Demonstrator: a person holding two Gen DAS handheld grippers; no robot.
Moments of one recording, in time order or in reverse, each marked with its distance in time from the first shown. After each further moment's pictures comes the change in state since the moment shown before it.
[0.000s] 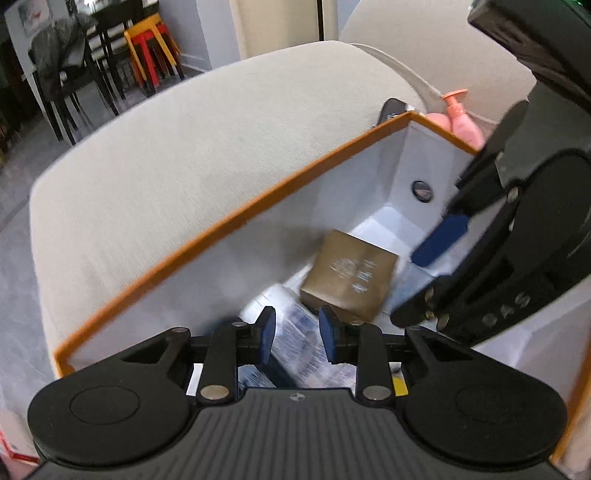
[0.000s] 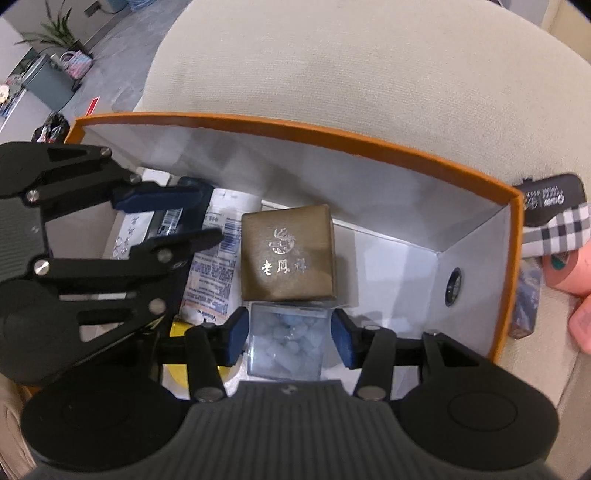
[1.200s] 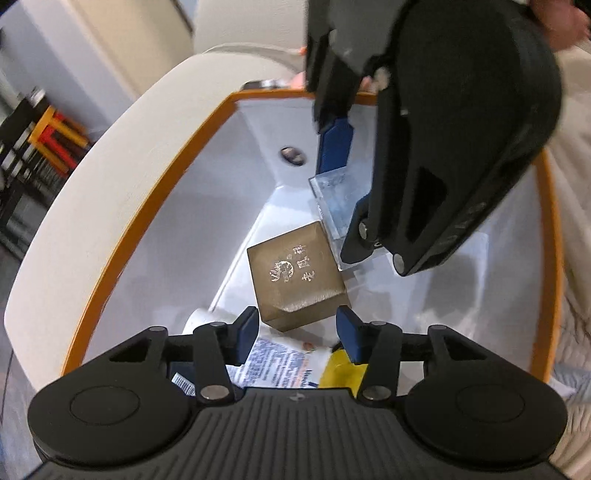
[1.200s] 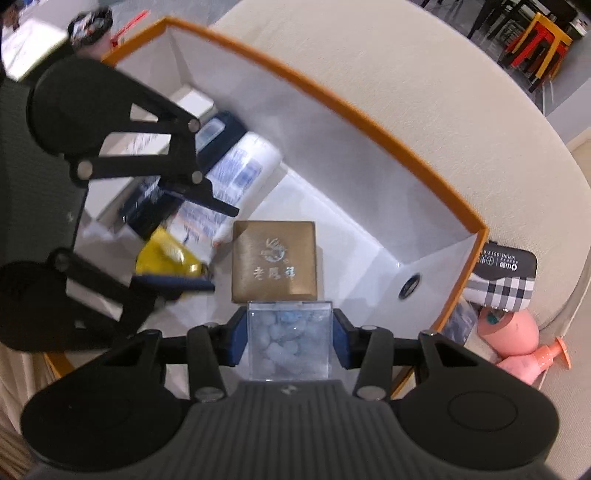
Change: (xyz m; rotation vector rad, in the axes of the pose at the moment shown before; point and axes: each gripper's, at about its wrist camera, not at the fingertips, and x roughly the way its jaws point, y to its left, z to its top) left arm 0.015 -0.063 -0.018 0.471 0.008 -0.011; right arm -0.021 0.025 -0.024 -0.361 0.007 -0.167
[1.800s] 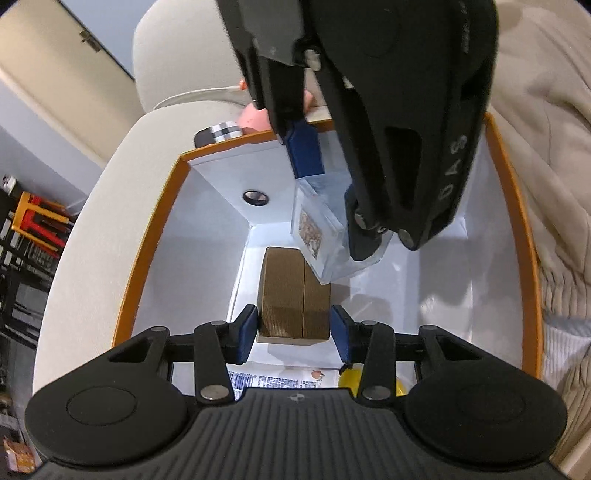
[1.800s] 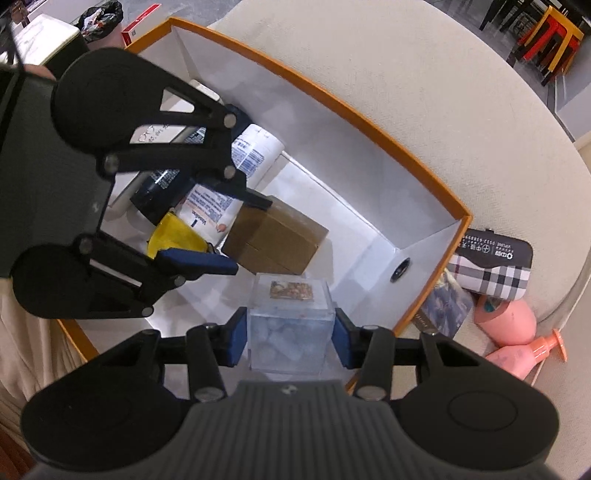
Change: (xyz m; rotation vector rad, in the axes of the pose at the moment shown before) left arm -0.032 -0.033 -0.005 0.309 -0.079 0.001; right arm -0.023 -0.008 -0.008 -0.035 0.074 0.046
